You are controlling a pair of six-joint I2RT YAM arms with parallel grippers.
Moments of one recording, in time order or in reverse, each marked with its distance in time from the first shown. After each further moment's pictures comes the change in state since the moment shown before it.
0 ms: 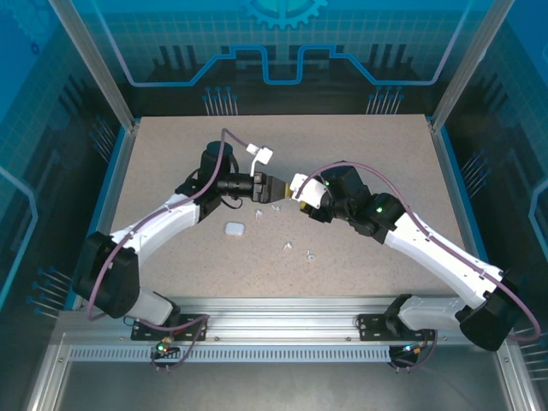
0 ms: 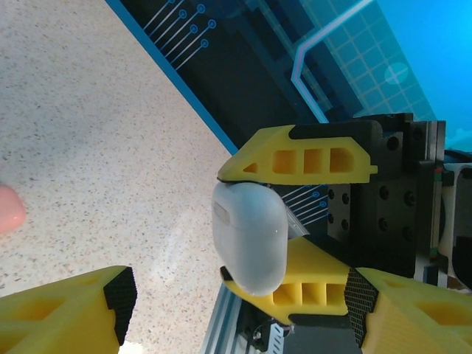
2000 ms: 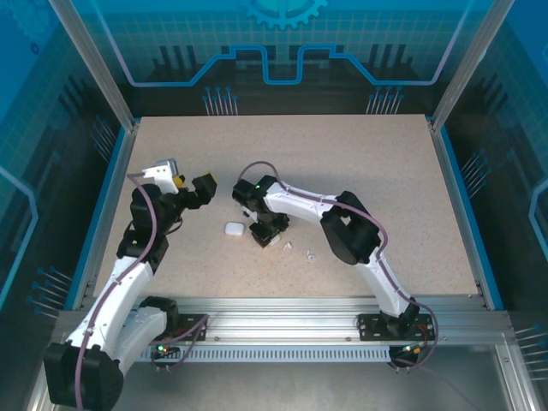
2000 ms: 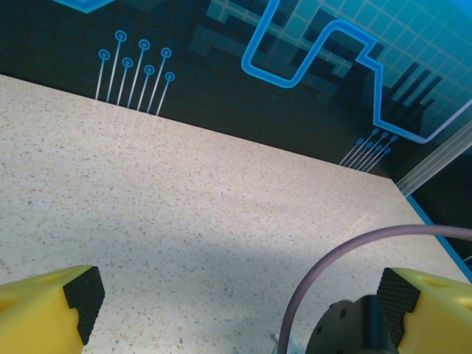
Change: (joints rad) left arm 0.356 -0.632 -0.448 -0.040 -0.786 0.146; right arm 0.143 1.068 0.709 -0.557 -0.082 0.755
